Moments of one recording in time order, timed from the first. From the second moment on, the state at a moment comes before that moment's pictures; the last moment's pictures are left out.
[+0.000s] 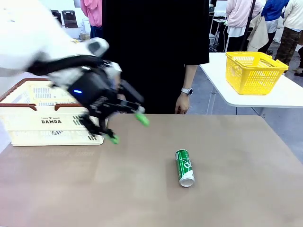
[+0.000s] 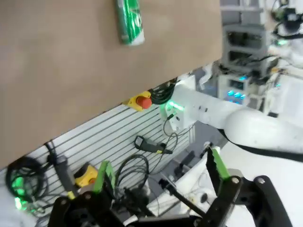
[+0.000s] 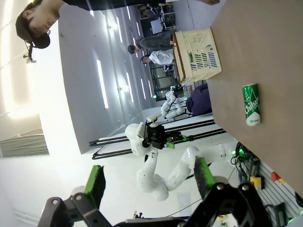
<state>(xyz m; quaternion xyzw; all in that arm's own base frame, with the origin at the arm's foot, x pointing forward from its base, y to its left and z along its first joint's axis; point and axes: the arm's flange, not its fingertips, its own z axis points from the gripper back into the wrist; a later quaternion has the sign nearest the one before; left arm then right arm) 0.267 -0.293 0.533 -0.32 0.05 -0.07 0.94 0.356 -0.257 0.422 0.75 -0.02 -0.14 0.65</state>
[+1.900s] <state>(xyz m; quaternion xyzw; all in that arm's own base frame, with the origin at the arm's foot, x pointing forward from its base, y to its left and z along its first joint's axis) 0.348 -0.515 0.402 -0.05 0.01 0.07 1.00 0.356 -0.257 0.422 0.75 -0.02 -0.14 0.65</state>
